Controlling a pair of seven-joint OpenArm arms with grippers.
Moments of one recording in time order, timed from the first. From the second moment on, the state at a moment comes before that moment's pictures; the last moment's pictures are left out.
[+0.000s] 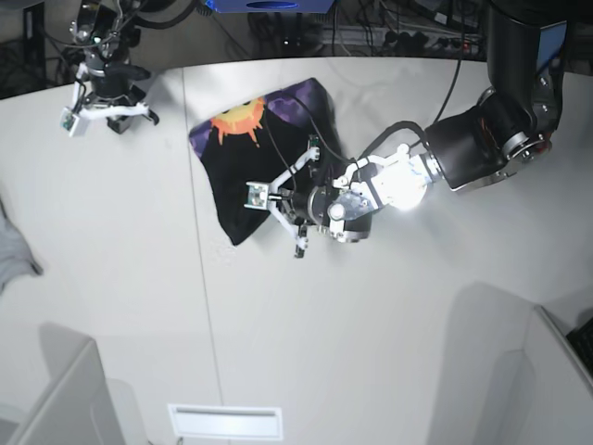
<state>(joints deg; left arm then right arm) -35.1 -19.7 72.9 75.5 -15.0 -34.7 37.6 -33.0 -2.9 20.5 111.1 26.1 -8.1 -33.9</state>
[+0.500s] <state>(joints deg) -37.1 -15.6 76.0 73.0 -7.1 -38.6 30.9 -33.8 -4.3 20.6 110.9 26.1 -8.1 -33.9</state>
